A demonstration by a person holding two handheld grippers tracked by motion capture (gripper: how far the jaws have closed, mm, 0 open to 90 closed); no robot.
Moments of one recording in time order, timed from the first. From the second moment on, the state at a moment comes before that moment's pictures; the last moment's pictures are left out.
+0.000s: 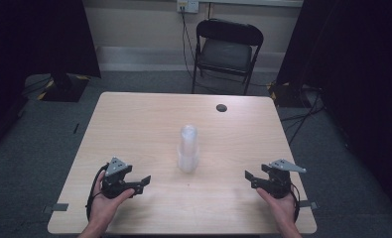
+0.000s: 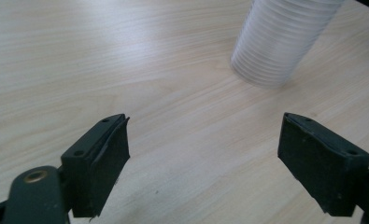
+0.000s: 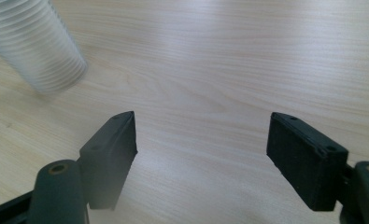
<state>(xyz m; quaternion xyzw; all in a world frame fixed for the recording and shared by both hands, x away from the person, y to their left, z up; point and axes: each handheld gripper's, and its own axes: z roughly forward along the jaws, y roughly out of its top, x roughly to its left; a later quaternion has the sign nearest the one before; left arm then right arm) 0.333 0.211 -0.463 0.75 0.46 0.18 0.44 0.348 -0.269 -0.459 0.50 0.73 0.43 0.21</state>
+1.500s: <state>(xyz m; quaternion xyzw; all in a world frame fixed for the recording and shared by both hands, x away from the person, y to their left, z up) 0.355 0.155 -0.399 0.77 0.34 0.14 0.53 0.338 -0.255 -0.456 0.47 0.74 0.44 0.17</state>
